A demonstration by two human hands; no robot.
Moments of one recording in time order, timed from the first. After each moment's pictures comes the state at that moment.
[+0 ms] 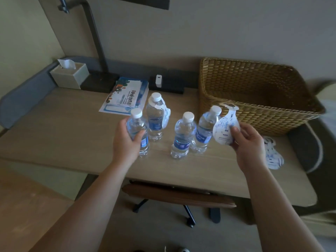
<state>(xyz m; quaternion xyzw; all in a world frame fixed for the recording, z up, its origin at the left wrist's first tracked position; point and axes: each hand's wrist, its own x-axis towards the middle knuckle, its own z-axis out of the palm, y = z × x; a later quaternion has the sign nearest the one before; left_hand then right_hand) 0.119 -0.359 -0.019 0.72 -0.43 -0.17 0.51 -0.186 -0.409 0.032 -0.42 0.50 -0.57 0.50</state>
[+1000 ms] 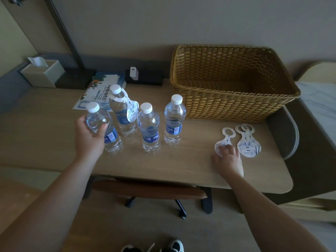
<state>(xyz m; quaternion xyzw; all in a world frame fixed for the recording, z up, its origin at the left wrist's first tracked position) 0.100 -0.367 -0.029 0.77 -0.35 -0.14 0.51 -0.308 -0.435 -0.123 -0.67 0.72 -0.13 0.13</state>
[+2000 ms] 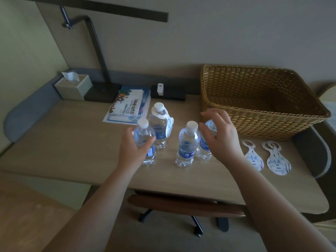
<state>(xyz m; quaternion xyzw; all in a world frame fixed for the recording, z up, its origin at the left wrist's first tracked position) 0.126 -0.366 -0.003 0.71 -0.46 -0.22 0.49 -0.112 -0.415 0.068 -0.77 0.48 -0.40 0.12</state>
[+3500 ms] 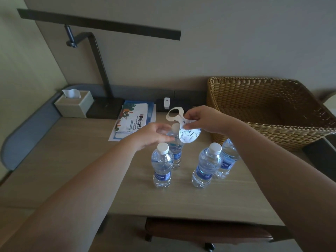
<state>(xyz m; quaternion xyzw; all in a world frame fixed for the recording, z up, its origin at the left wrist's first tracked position) 0.196 -0.490 0.043 0.58 -0.59 -0.49 0.27 -0.021 -0.527 0.117 -0.84 0.43 -0.11 0.33</state>
